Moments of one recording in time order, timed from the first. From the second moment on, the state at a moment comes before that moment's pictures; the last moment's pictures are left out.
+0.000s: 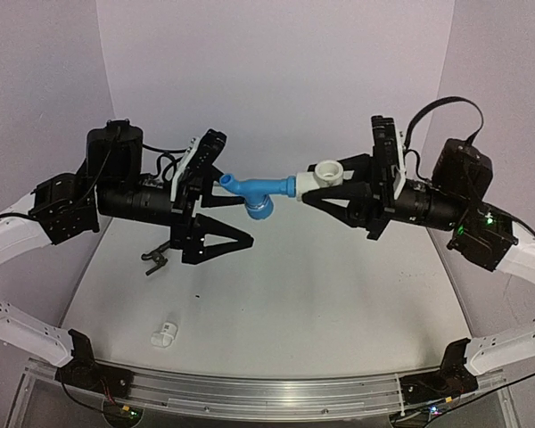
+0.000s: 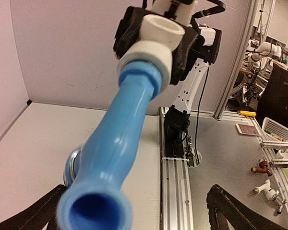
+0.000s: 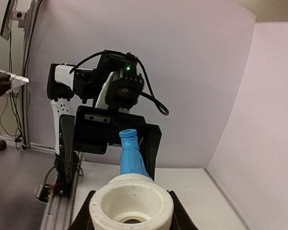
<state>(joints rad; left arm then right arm) -1.05 1.17 1.28 -0.31 0.52 0.05 0.99 1.09 1.12 0.09 -0.42 -0.18</state>
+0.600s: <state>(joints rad) -0.82 1.32 1.31 -0.19 1.01 -0.58 0.99 0.93 1.04 -0.10 -0.57 -1.46</state>
